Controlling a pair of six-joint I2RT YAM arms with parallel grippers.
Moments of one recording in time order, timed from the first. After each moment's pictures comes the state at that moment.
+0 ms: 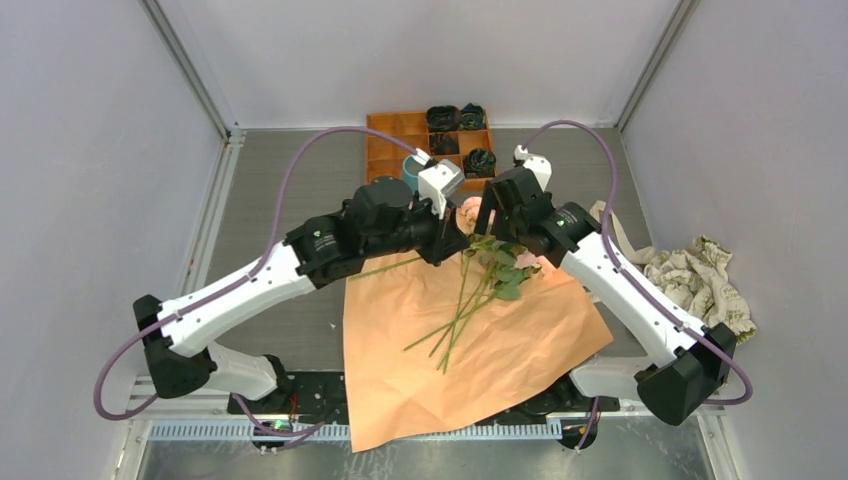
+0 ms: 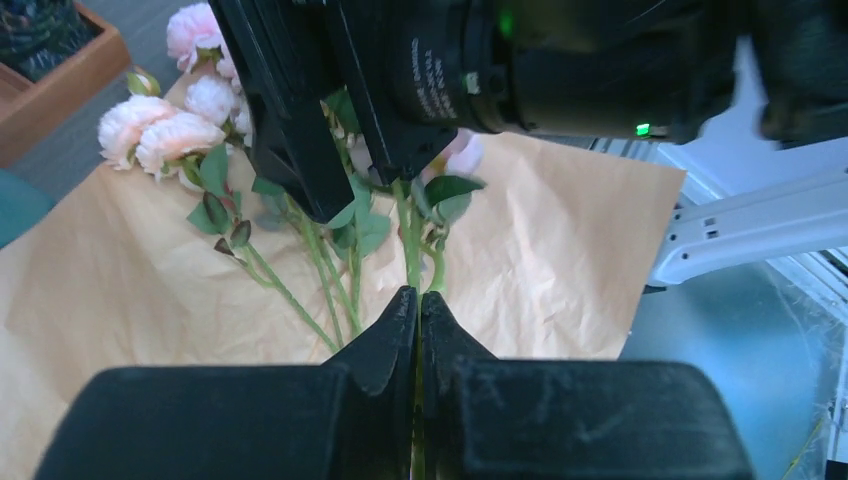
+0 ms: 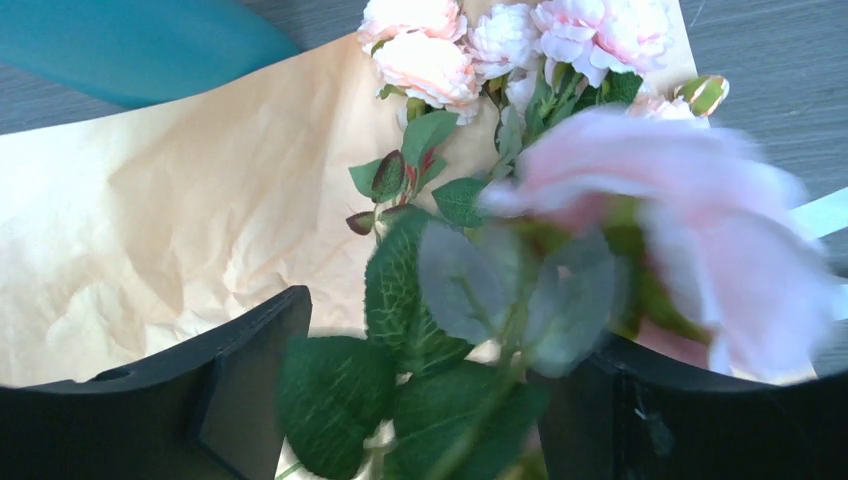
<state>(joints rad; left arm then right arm) -1.05 1.39 1.46 -0.44 0.08 -0.31 0.59 1.25 1.25 -0.82 0.37 0.64</state>
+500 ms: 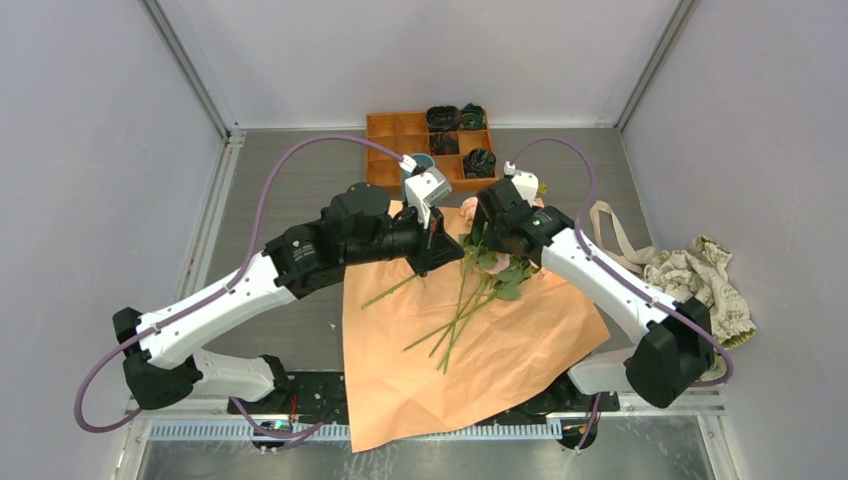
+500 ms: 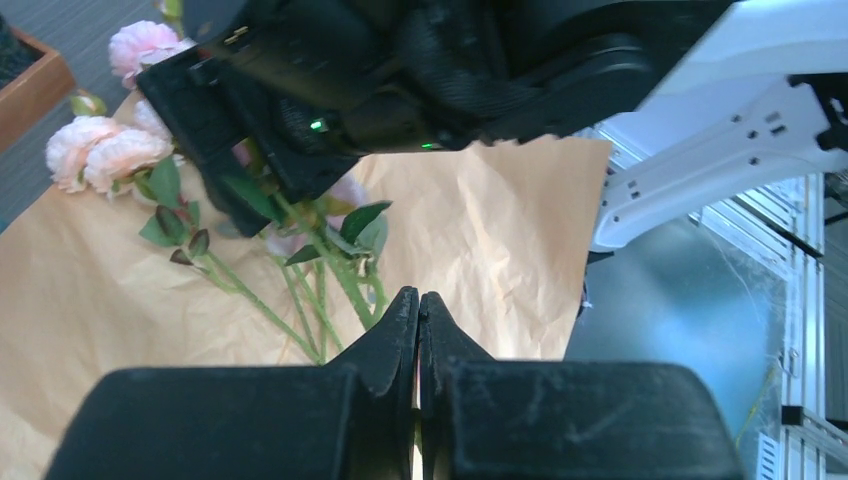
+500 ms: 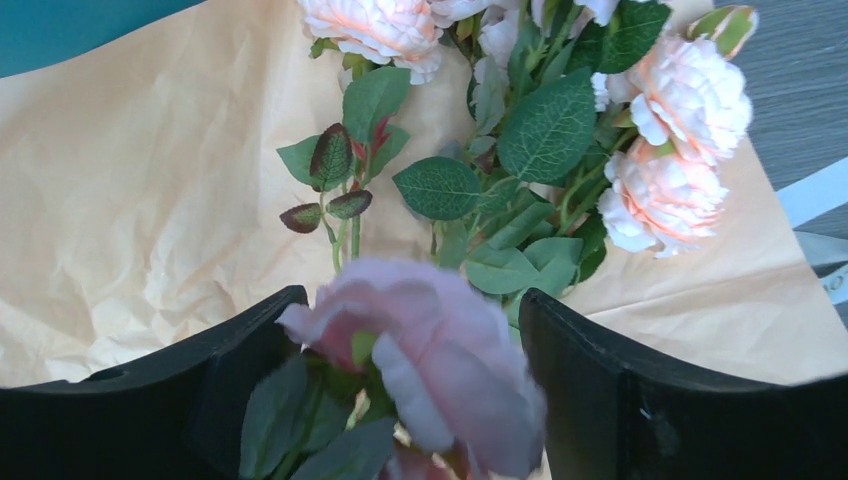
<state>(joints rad) -1.05 1.27 1.39 -0.41 0.16 -0.31 0.59 1.31 1.12 -0.76 0.40 0.69</state>
